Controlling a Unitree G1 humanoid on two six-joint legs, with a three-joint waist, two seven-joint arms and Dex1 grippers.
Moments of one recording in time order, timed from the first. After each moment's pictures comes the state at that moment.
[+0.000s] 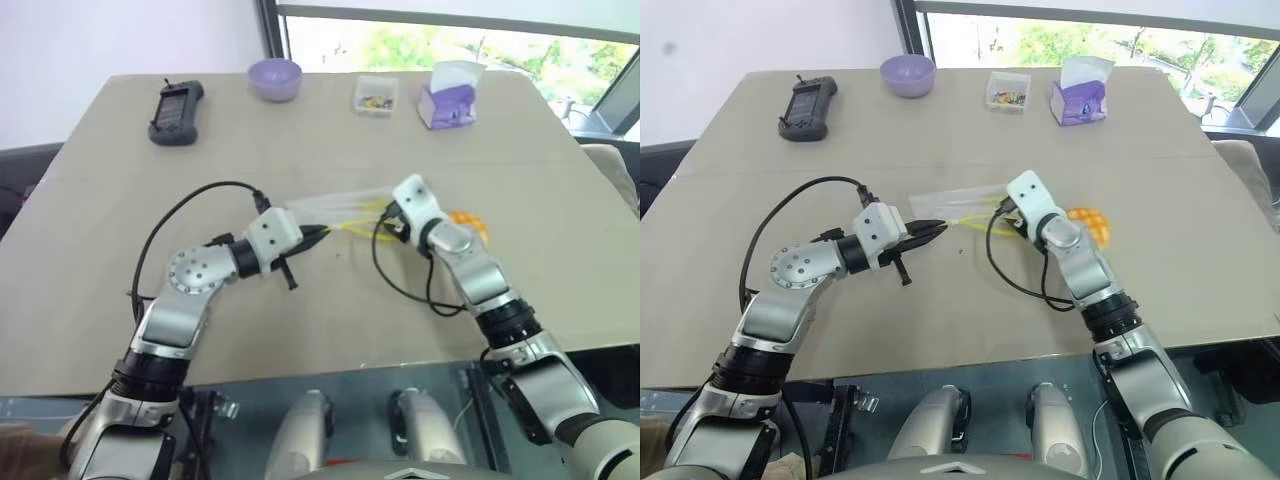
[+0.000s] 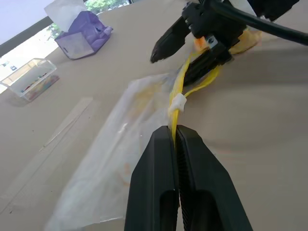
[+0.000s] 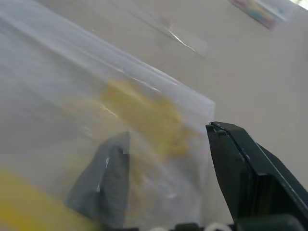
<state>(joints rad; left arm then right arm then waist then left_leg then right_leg) -0.35 0.61 -0.08 -0.08 -0.14 0.05 -0.85 -0.68 -0.27 0.25 0.24 -0.18 0.46 0.34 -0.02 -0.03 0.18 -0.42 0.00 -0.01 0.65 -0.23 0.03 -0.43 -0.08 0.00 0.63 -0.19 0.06</state>
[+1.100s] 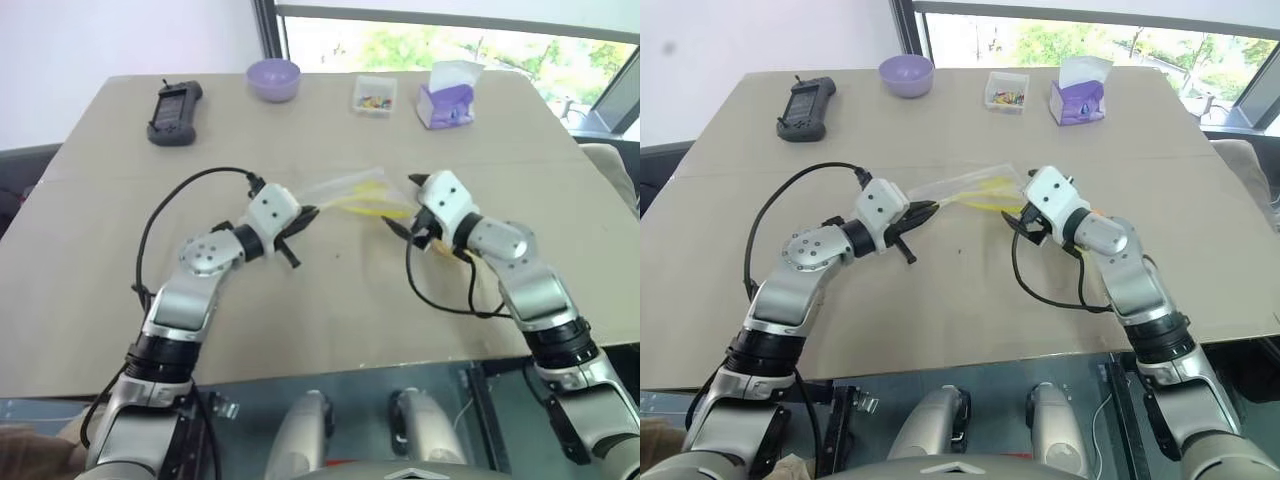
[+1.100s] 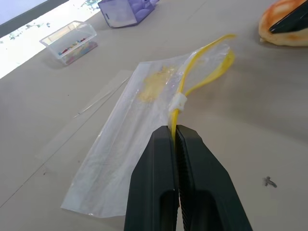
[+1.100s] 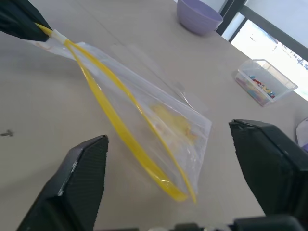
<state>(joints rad) -0.45 0.55 -0.08 -0.05 -0.10 0.24 -0.70 -0.53 -0.43 0.22 -0.14 -0.07 0.35 0.61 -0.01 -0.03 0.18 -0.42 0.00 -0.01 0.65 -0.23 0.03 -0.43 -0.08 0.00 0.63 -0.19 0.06</state>
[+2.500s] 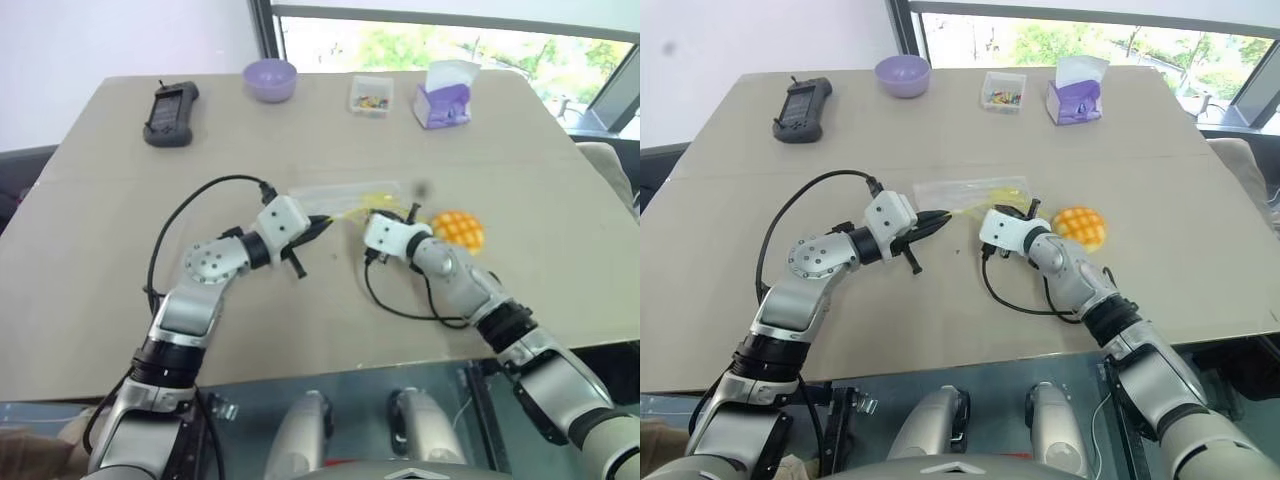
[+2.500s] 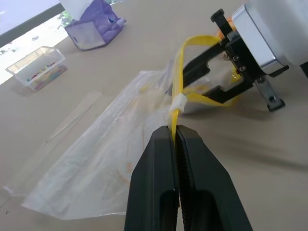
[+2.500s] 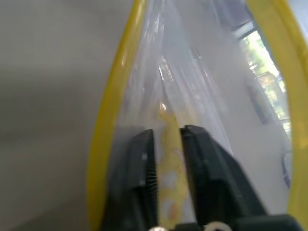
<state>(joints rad) -0.42 0.54 -0.10 -0.03 -0.10 0.12 -0.78 -0.70 -0.31 0.51 0.44 -0.48 -0.06 0.26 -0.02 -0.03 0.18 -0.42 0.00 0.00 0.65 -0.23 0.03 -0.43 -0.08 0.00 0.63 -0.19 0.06</state>
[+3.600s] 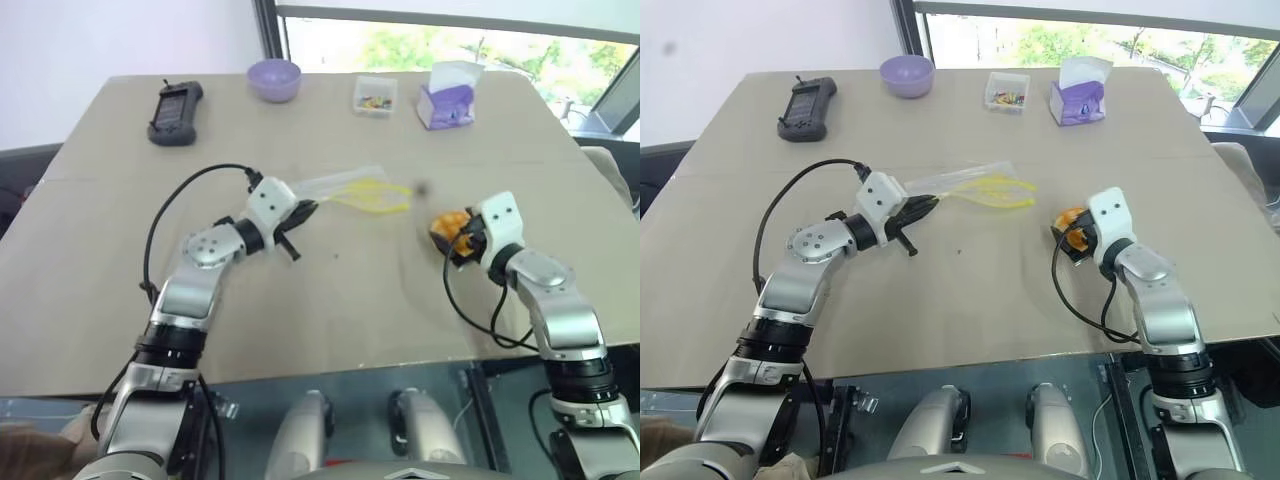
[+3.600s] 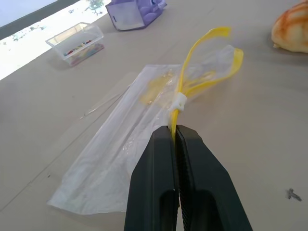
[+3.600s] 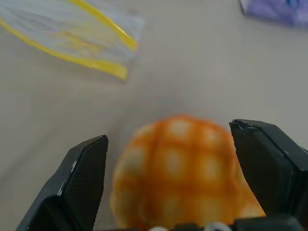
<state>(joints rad) -0.51 0.52 -0.06 0.09 -0.10 0.16 -0.72 -0.34 -0.35 -0.04 -0.17 0.01 0.63 0.47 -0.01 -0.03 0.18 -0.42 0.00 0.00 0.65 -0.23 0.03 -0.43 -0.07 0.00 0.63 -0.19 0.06</state>
